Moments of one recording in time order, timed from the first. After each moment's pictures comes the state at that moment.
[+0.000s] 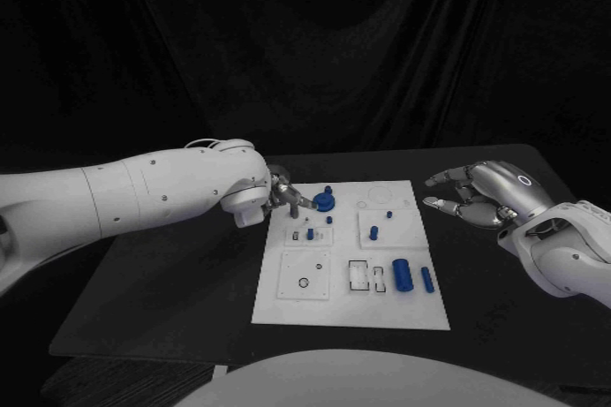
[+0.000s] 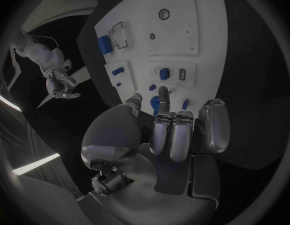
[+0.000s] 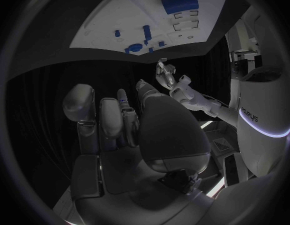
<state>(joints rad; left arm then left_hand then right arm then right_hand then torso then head) 1.33 -0.63 -0.21 1.34 -0.81 0.04 -0.61 0.98 0.01 0.09 0.17 0.05 0.95 0.07 0.36 1.02 1.46 0.01 1.57 1.31 1.47 -0.03 1.57 1.31 0.08 1.38 0.08 1.38 1.31 1.22 -1.09 -0.25 1.67 -1.54 -0.69 0.02 1.34 -0.04 0.14 0.25 0.20 0.91 0.12 0.10 0.18 1.47 0.03 1.41 1.31 1.46 -0.05 1.16 1.20 0.09 1.43 0.06 0.89 1.31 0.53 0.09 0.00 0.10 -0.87</state>
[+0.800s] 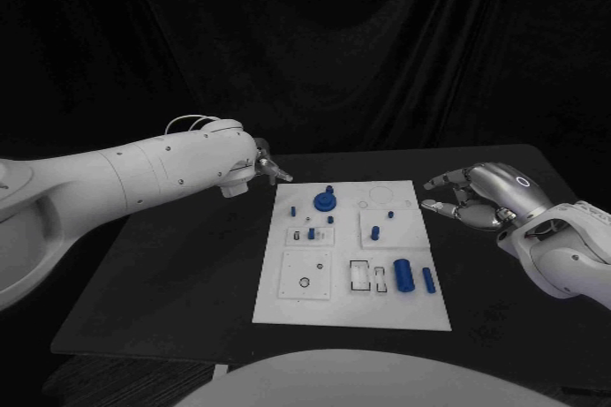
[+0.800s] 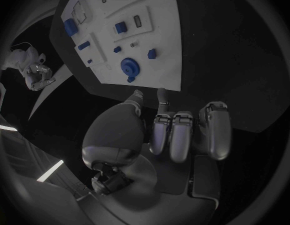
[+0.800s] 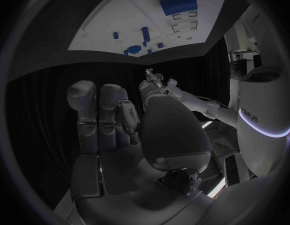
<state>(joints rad) 1.31 -0.52 -0.22 1.00 -0.99 0.05 -0.51 1.05 0.03 0.05 0.18 0.05 0.91 0.06 0.44 1.12 1.46 0.01 1.57 1.31 1.47 -0.04 1.57 1.31 0.06 1.42 0.07 1.41 1.31 1.22 -1.09 -0.25 1.67 -1.54 -0.67 0.02 1.30 -0.03 0.13 0.25 0.20 0.96 0.10 0.08 0.18 1.43 0.00 1.13 1.31 1.47 -0.06 0.82 0.90 0.11 1.43 0.05 0.75 1.31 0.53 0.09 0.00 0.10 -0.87</state>
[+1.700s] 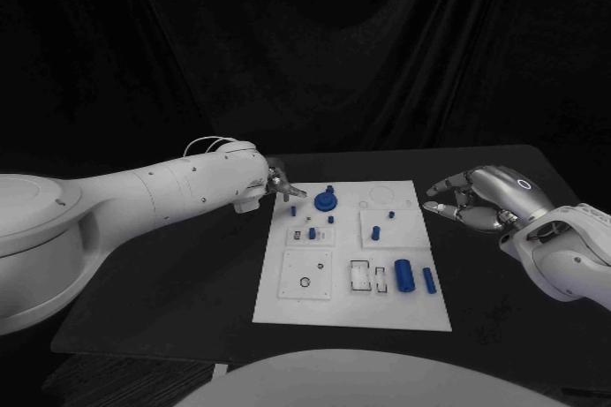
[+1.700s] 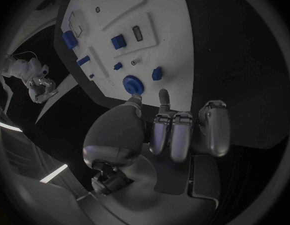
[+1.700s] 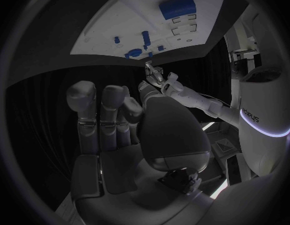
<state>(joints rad) 1.23 -0.44 -0.22 0.90 -1.01 0.09 -0.38 1.03 0.05 0.00 0.23 0.05 0.87 0.08 0.38 1.10 1.46 0.01 1.57 1.31 1.47 -0.03 1.57 1.31 0.06 1.41 0.08 1.40 1.31 1.21 -1.09 -0.25 1.67 -1.54 -0.66 0.01 1.30 -0.03 0.12 0.26 0.20 1.01 0.08 0.09 0.19 1.43 -0.01 1.02 1.10 1.47 -0.07 0.86 0.91 0.11 1.44 0.04 0.78 1.31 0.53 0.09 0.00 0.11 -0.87</state>
